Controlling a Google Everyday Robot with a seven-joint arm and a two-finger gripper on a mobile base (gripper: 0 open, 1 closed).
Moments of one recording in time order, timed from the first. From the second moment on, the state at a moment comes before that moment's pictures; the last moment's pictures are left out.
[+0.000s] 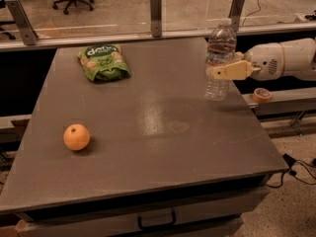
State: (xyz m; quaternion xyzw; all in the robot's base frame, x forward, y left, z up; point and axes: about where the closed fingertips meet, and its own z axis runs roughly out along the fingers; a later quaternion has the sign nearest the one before) arm 0.603 -0.163 0.921 -0.44 0.65 0.45 0.42
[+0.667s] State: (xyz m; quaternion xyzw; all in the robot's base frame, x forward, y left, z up) arm 0.599 -0.053 0.918 -0.49 0.59 0.49 0.42
